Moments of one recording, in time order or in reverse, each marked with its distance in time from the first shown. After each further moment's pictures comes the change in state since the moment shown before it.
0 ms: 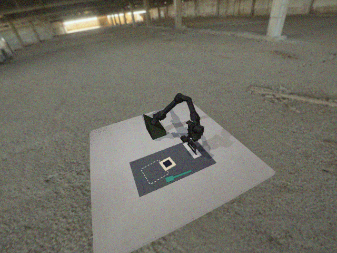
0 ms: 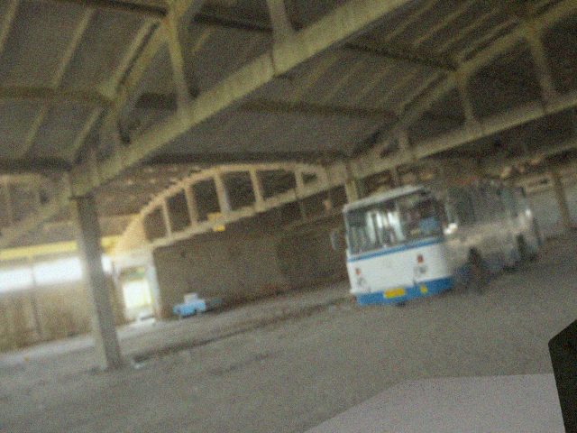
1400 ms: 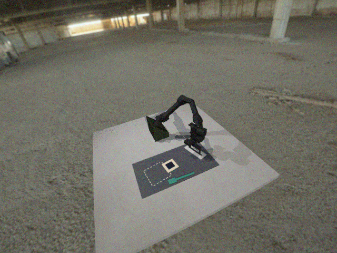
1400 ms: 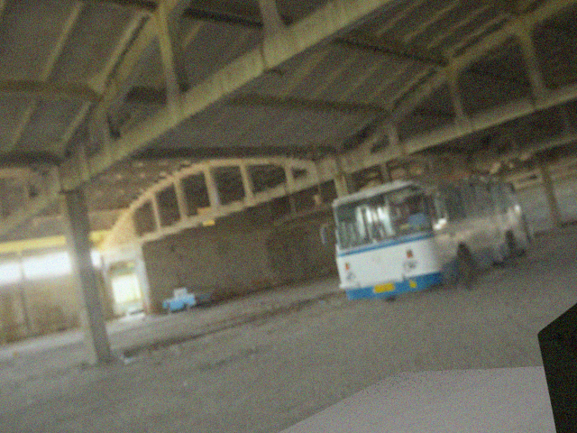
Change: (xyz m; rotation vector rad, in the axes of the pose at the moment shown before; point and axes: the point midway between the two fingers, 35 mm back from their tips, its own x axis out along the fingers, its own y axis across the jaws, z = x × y) arm 0.003 -0.003 -0.001 -0.285 0.002 -0.008
